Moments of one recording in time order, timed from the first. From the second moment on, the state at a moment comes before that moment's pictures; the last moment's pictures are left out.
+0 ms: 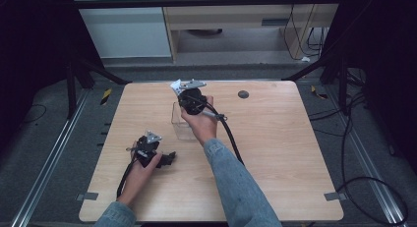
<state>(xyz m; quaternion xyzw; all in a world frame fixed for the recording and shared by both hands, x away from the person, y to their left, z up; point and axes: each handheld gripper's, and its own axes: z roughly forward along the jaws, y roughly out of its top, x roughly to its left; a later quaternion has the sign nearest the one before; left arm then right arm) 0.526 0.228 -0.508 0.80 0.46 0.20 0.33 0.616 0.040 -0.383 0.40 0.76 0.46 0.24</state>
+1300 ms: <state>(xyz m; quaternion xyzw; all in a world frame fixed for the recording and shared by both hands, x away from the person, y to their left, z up) 0.526 0.228 -0.509 0.80 0.46 0.20 0.33 0.616 0.050 -0.397 0.40 0.77 0.45 0.23</state>
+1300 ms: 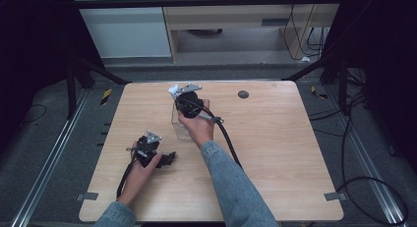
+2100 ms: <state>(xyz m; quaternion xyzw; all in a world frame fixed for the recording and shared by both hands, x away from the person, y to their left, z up) 0.526 0.228 -0.509 0.80 0.46 0.20 0.33 0.617 0.054 -0.398 0.40 0.77 0.45 0.22</state>
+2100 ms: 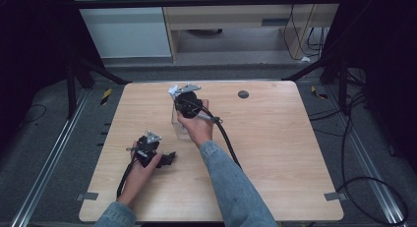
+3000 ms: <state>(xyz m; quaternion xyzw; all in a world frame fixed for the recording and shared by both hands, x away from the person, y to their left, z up) 0.526 0.228 -0.509 0.80 0.46 0.20 0.33 0.619 0.055 -0.397 0.39 0.77 0.45 0.22</state>
